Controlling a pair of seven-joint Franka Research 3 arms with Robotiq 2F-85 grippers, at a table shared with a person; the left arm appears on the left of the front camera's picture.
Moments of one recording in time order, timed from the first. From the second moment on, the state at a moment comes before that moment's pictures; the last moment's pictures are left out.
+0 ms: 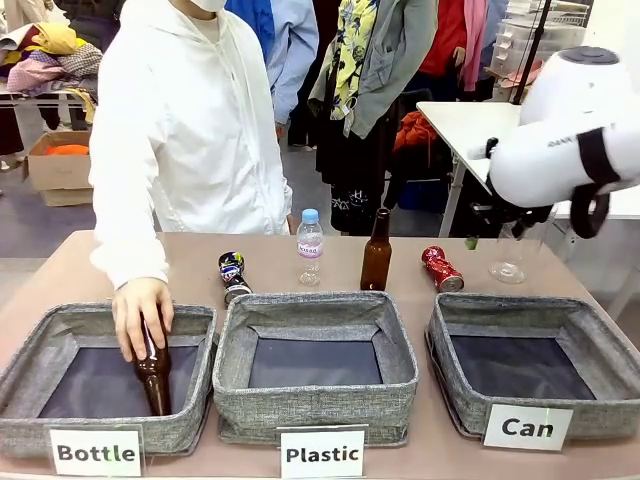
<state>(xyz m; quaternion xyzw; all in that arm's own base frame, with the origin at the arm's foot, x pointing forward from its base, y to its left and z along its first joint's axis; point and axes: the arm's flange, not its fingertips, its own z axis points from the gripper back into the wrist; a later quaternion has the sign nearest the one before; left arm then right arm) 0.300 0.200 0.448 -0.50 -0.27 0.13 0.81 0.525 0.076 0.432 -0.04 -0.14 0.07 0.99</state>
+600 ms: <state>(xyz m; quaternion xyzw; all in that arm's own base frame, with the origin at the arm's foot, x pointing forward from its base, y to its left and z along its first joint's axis) 0.280 0.254 0.497 -0.64 -0.09 0.21 0.73 0.587 0.120 0.370 -0.01 -0.09 0.08 0.99</state>
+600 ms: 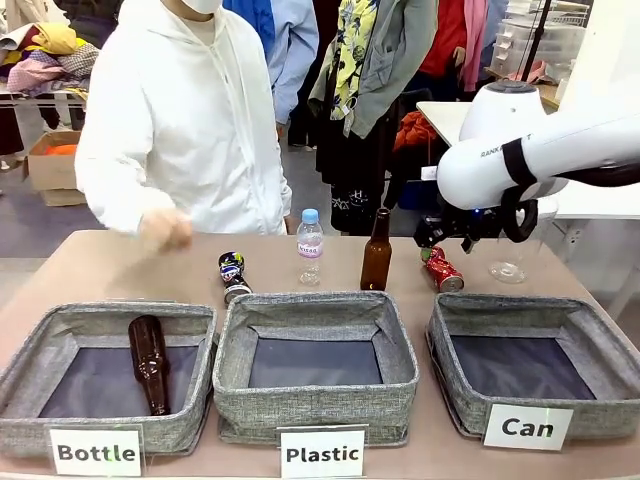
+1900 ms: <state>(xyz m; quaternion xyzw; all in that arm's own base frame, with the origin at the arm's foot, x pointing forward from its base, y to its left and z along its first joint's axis) 0.272 0.176 0.462 -0.39 -0.02 0.16 0.91 0.629 0.120 0.301 -0.01 -0.04 0.06 1.00</state>
